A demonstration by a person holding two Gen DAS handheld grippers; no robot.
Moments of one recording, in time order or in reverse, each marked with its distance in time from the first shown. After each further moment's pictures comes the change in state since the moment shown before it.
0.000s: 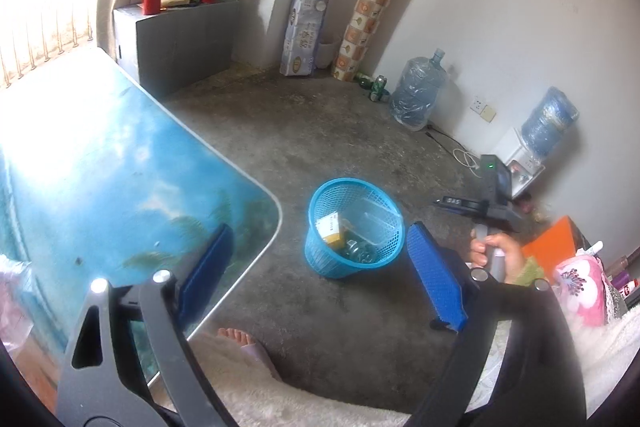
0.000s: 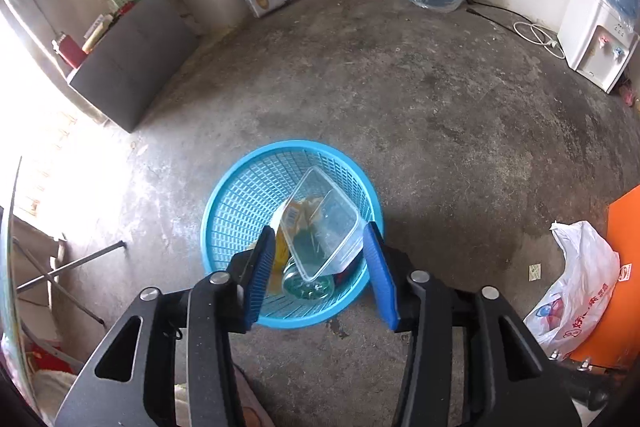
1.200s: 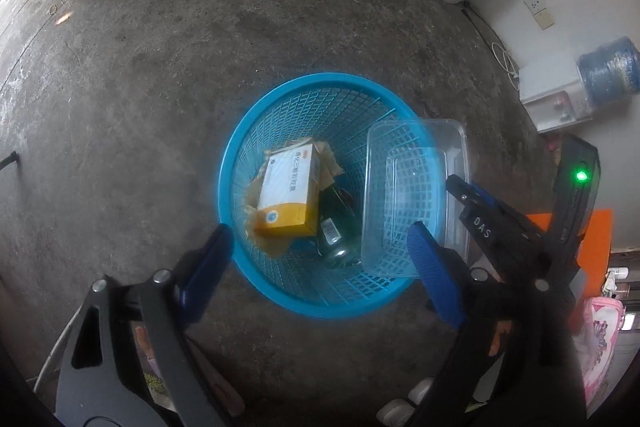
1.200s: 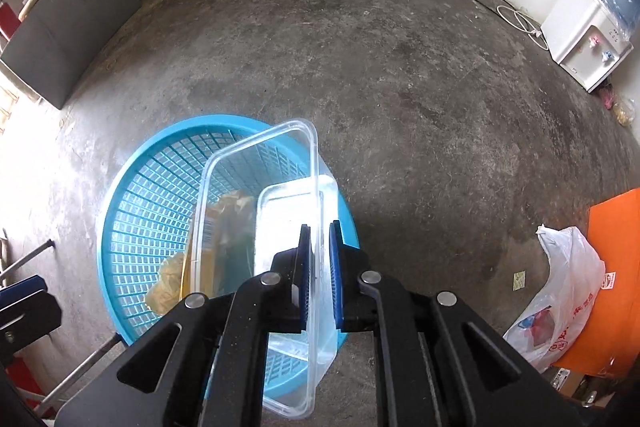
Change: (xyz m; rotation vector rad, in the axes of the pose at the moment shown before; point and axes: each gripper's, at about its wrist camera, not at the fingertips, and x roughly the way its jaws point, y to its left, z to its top) left arm 0.413 -0.050 0.016 -0.078 0.573 -0.049; right arm 0.165 -0.025 0.027 0.001 0.129 -0.260
